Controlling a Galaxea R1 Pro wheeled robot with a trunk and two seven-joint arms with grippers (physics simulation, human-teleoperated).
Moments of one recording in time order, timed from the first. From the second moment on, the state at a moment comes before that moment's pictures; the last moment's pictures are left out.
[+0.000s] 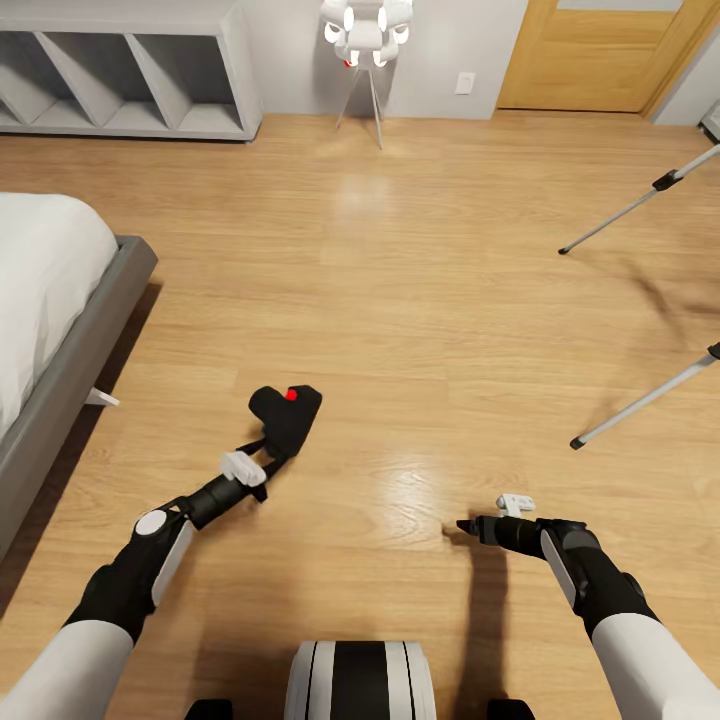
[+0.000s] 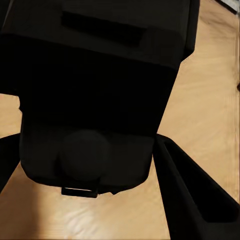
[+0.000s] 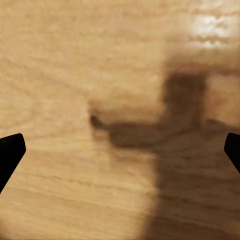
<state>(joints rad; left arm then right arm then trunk) -0.62 0.12 0.03 -0.91 0.10 -0.22 -0.83 -0.65 -0.13 -0.15 -0.74 0.01 0.59 0.49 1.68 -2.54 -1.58</state>
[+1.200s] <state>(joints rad) -0.62 -0.02 0.03 -0.97 0.36 -0.03 -0.45 -0.65 -0.13 -0.15 -0.74 0.01 0.57 0.49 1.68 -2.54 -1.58</state>
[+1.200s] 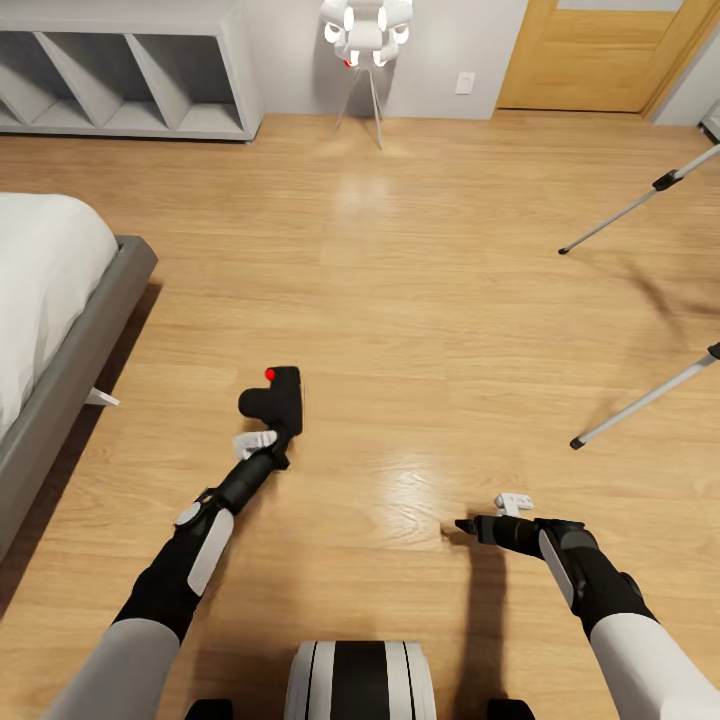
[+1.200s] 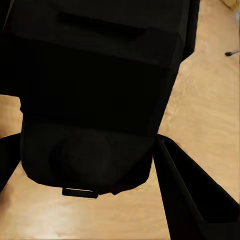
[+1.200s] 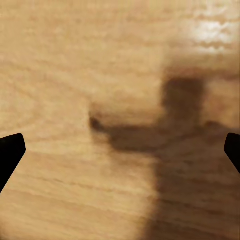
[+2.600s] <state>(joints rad) -0.62 0.03 -0.30 -1.18 0.49 0.14 0.11 -0.65 -0.13 -0.15 -0.74 0.01 0.57 0.50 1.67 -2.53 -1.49</state>
